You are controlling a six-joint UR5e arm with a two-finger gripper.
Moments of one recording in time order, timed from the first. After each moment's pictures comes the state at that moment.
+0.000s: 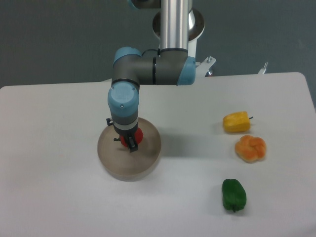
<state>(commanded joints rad) 2.10 -2.06 -1.56 -1.16 1.45 1.14</state>
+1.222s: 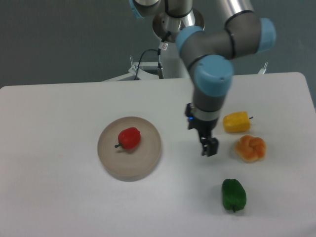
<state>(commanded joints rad) 2.51 -2.00 -1.39 -1.34 1.50 1.65</state>
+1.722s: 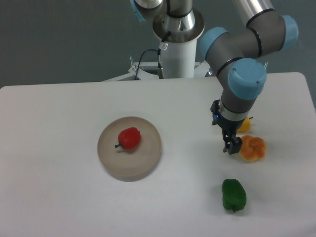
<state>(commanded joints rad) 2.54 -2.01 -1.39 -1.34 1.53 1.70</state>
